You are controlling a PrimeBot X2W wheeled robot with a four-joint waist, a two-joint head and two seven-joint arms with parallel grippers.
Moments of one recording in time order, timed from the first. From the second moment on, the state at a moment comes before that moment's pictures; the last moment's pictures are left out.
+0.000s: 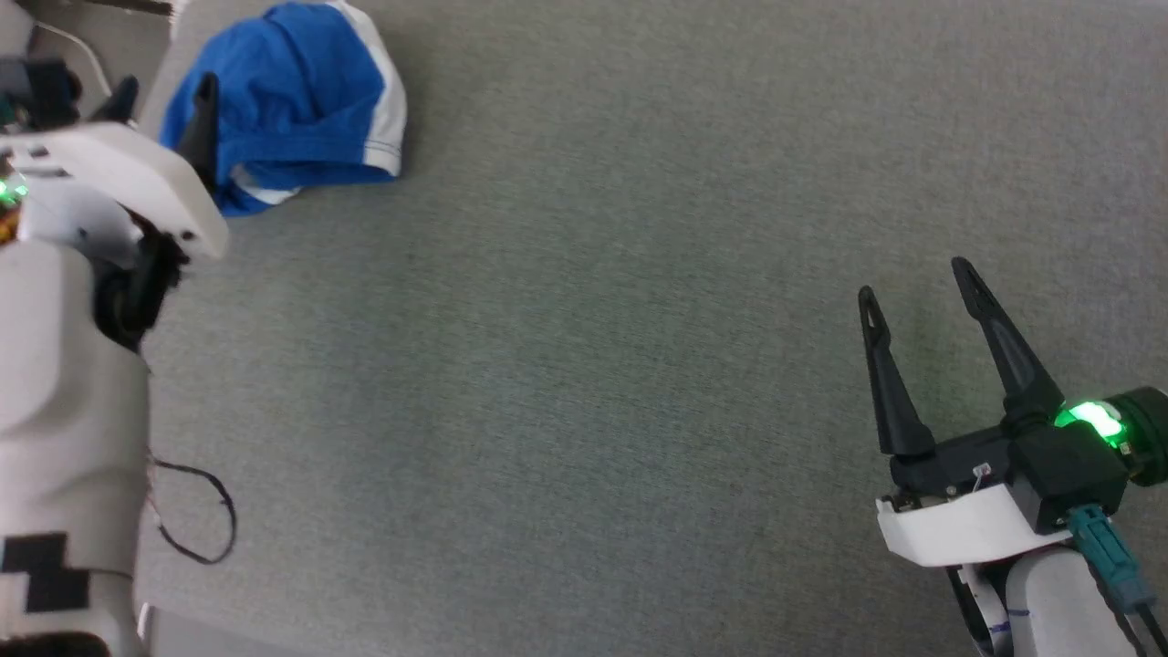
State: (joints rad) left arm -0.82 0.36 -0.03 0.63 -0.36 -0.12 0.12; right arm -0.09 -0.05 0.06 -0.12 -0.12 0.13 -0.26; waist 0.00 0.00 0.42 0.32
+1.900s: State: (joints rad) left arm -0.82 0.54 -0.42 0.48 -0.77 -0.12 -0.07; right arm -0.05 -0.05 -0.10 -0.04 0.04 0.13 -0.26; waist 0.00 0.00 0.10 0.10
